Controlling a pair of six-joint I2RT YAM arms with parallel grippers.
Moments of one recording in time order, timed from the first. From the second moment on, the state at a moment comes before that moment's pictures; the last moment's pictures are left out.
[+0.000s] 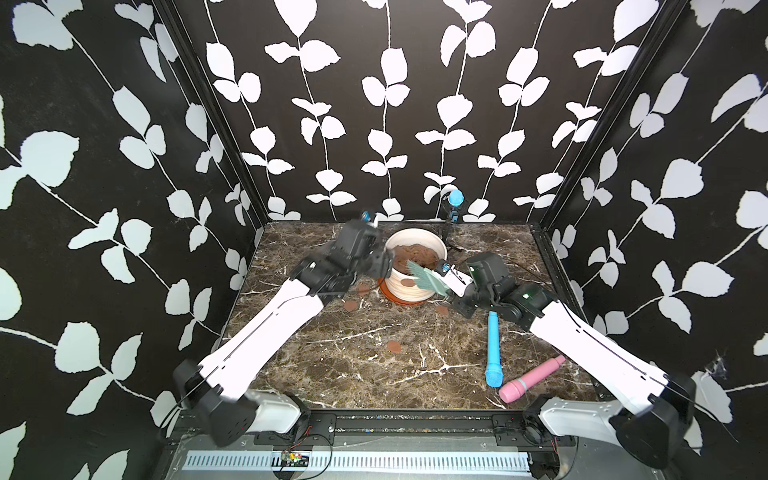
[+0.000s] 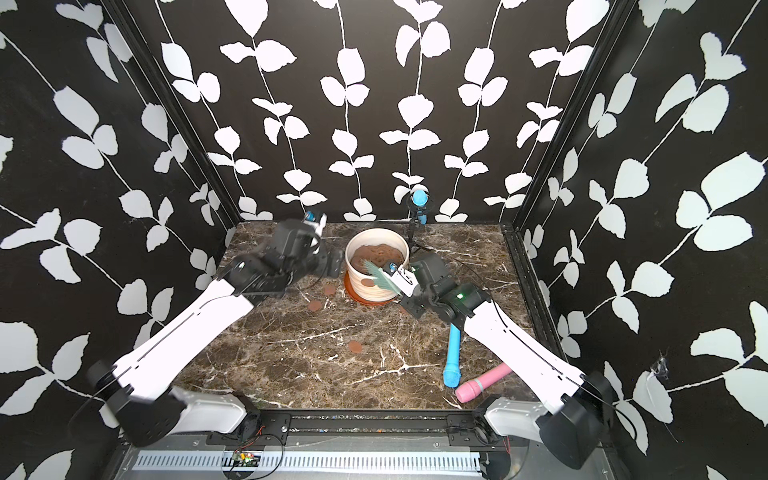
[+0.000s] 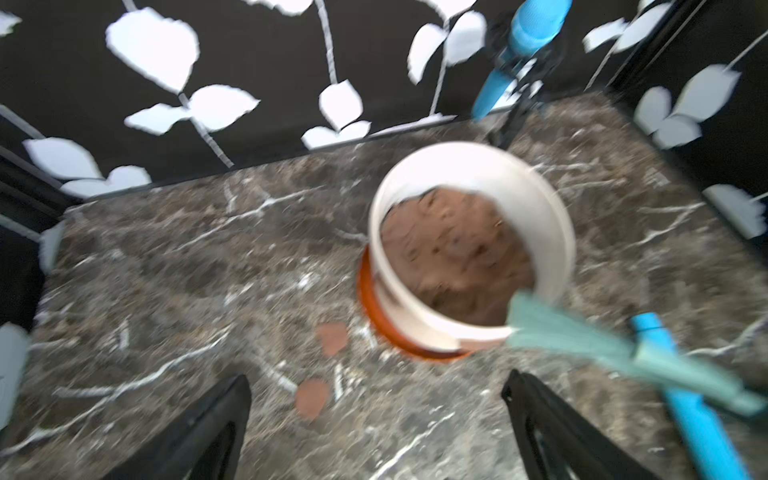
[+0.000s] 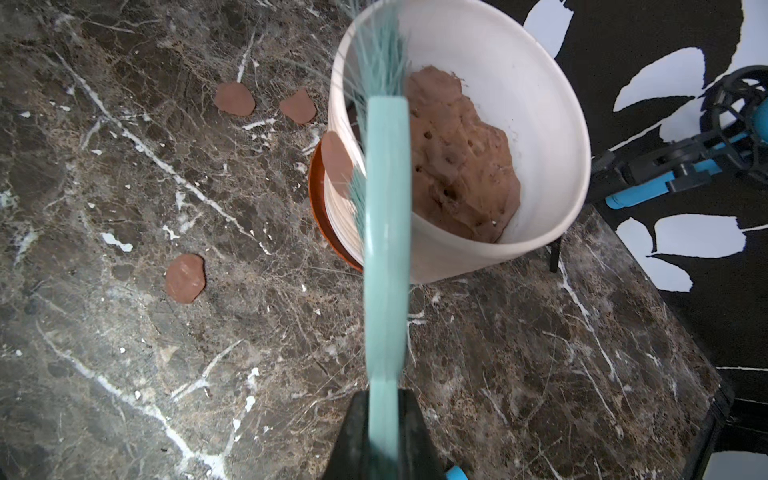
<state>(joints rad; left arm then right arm) -0.68 1.28 1.39 -0.77 -0.32 -0.21 0.66 1.27 1.16 -0.68 -0.01 -0.37</state>
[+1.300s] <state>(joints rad) -0.64 1.48 1.29 -0.51 0.39 0.67 0.72 0.88 1.03 -0.73 0.25 -0.19</state>
